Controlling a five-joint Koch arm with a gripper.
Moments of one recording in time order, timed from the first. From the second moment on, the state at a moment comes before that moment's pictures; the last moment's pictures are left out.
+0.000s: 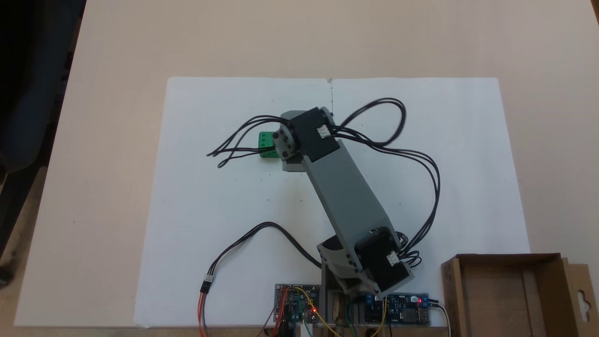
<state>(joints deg) -32.4 109.5 67.9 86.9 26.8</state>
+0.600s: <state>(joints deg) -36.7 94.7 59.8 82.3 28.3</state>
